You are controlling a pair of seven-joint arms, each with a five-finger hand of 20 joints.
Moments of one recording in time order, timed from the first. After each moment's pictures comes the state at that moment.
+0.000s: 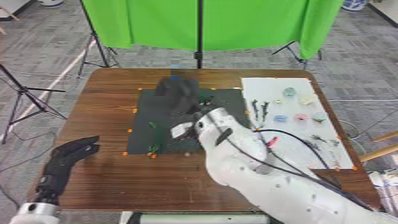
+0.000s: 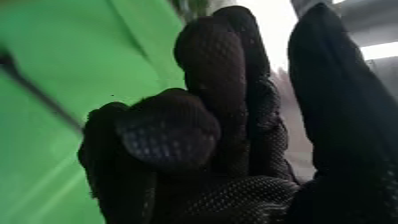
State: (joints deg) left arm 132.2 -65.6 -106.3 -114.6 70.8 3.1 10.9; right arm -61.8 -64.1 36.3 -111.3 -116.9 11.9 24.7
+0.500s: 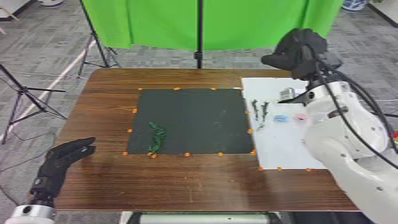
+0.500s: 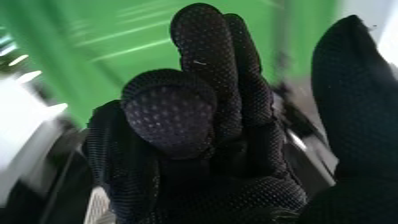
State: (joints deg) left arm 133.3 -65.8 -107.6 -115.4 71.0 3.0 10.4; right arm -80.5 -43.5 69.3 -119.9 -133.1 5.5 29.2
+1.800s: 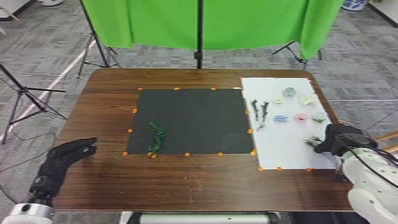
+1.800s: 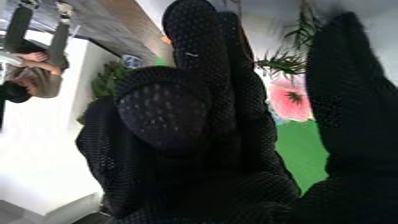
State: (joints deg) left arm 133.4 -65.5 -108.7 -116.0 72.3 0.6 8.5; right arm -112.2 -35.0 86.2 -113.8 -132.0 -13.1 37.0
